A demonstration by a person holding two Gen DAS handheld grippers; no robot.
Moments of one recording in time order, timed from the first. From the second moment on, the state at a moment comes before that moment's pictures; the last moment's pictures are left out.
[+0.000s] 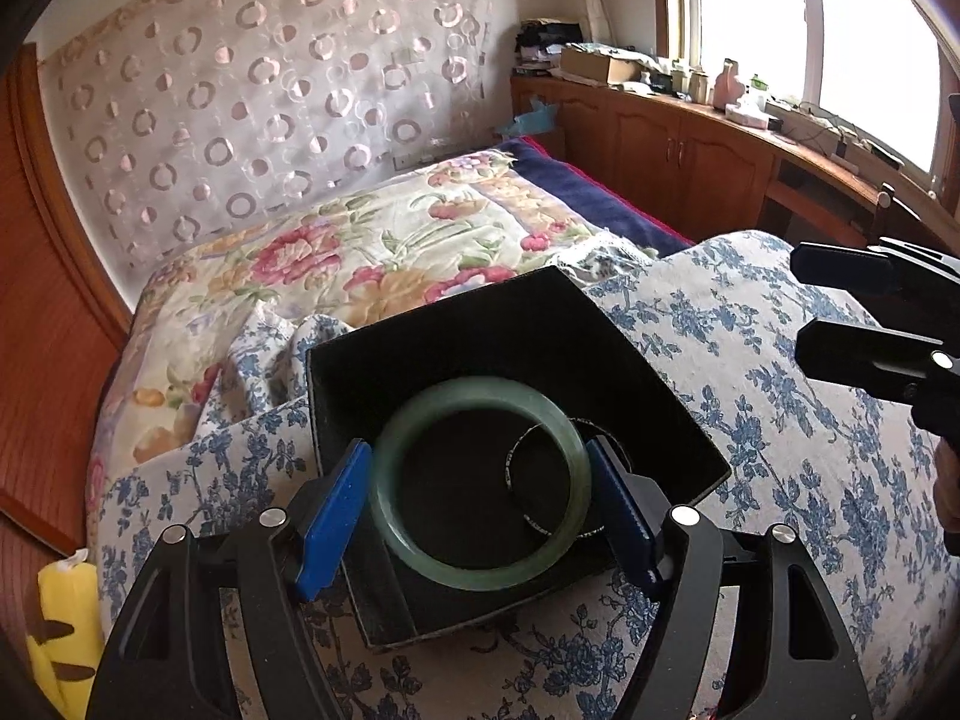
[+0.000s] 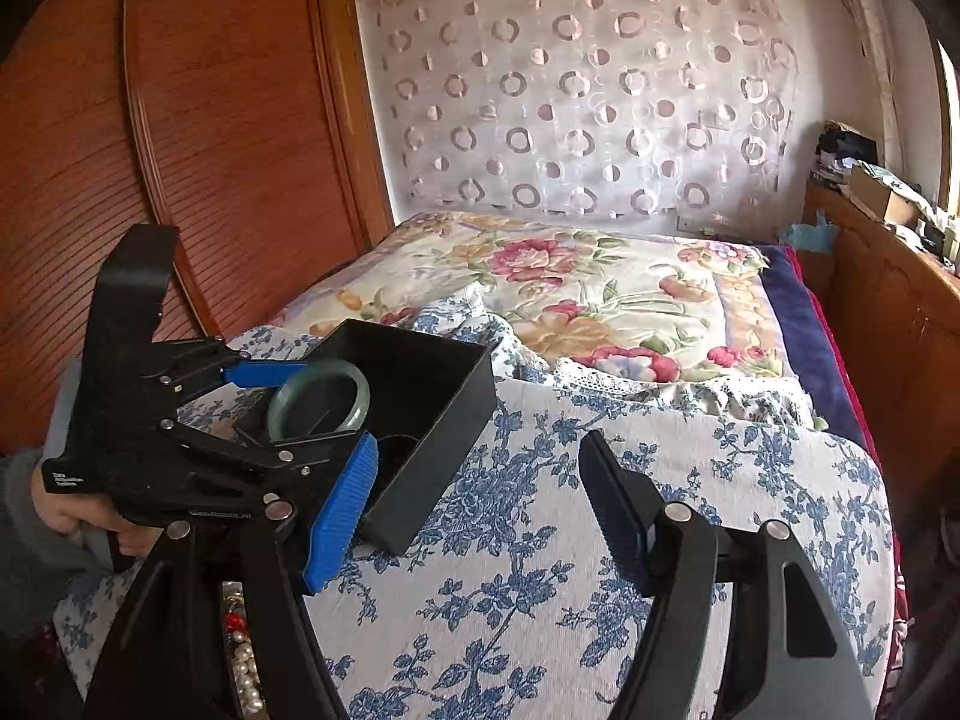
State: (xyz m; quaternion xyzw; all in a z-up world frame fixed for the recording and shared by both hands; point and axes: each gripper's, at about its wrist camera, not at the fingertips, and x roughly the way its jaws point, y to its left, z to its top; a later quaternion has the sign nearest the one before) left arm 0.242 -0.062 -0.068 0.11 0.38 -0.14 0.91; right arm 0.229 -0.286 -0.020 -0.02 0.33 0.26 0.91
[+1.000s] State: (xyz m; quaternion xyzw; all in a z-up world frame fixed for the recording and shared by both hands) left arm 0.113 0.015 -0.072 0.02 0.37 -0.13 0.92; right arm 0.111 -0.231 -0.061 -0.05 0.38 0.33 0.86
